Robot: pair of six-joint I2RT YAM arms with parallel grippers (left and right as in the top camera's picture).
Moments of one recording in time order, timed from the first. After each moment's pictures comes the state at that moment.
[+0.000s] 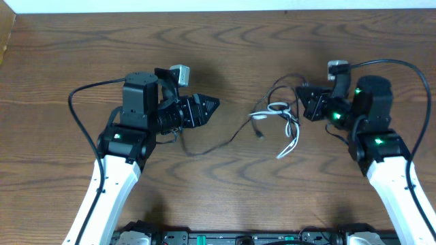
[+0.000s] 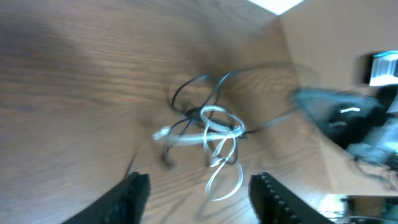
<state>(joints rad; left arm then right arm) -0.21 1.19 0.96 -0.46 0.63 -0.46 0.10 1.18 0.81 -0.11 -0.57 0.40</state>
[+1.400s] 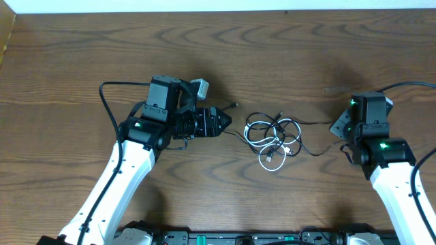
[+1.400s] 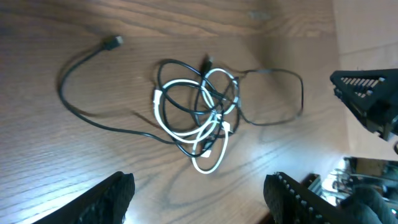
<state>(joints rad) -0.30 1.31 0.96 -0.58 0.60 -0.40 0.08 1.15 0.81 -0.63 0.21 0.66</state>
